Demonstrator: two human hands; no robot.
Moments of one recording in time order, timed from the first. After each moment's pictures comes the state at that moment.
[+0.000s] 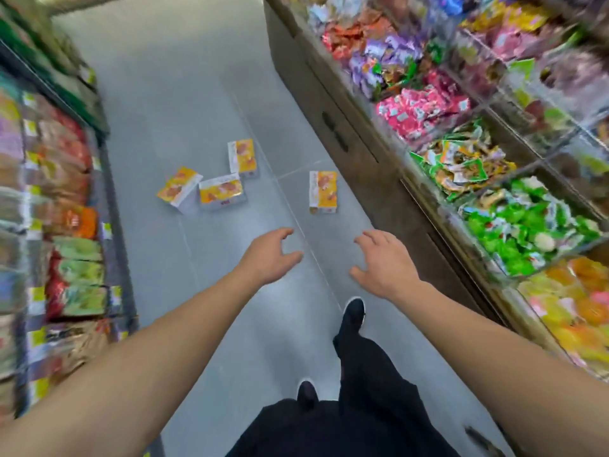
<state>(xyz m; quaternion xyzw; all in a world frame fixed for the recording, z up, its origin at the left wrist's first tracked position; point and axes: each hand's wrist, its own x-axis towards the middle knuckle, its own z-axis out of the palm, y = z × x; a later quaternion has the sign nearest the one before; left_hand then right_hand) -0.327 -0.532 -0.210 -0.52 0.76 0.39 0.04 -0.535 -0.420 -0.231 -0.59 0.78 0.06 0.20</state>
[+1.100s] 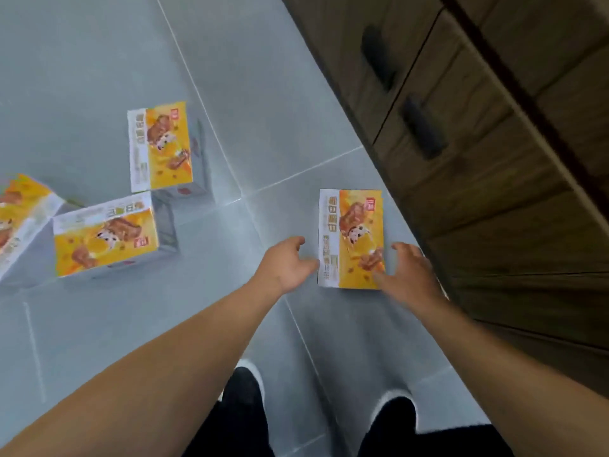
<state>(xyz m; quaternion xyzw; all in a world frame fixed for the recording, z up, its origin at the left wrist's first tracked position) -0.577 -1.030 -0.825 -0.56 0.66 0.47 0.16 -0.764 -0.913 -0.834 -0.34 0.86 -0.03 0.37</state>
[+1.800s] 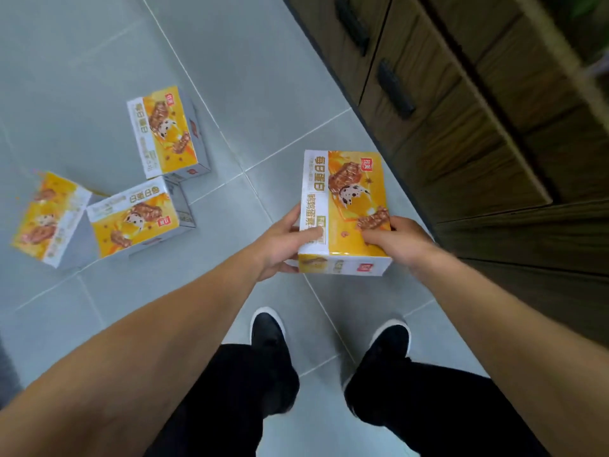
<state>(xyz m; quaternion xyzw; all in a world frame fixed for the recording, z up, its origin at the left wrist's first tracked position) -0.565 -1.010 -0.745 -0.54 0.43 0.71 0.14 -0.753 -0.896 -0.736 -0.15 0.80 -0.19 0.55</state>
